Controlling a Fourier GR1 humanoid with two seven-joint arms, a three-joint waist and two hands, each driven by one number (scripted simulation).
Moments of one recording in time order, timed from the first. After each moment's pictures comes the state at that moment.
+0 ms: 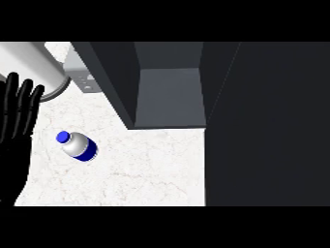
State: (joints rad) left arm -0.02 0.09 -0.02 -2.10 0.01 -0.01 -0.01; right arm -0.02 -0.11 0.01 -2.10 0.01 -0.03 0.01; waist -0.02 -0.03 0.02
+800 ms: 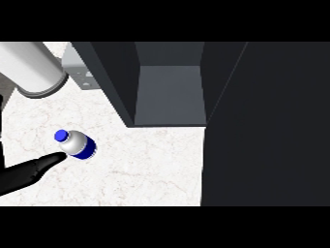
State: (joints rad) left arm 0.00 0.02 0.16 -2.08 0.03 0.20 0.16; right arm 0.35 -0.14 0.16 -2.39 -0.20 0.18 0.08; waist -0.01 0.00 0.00
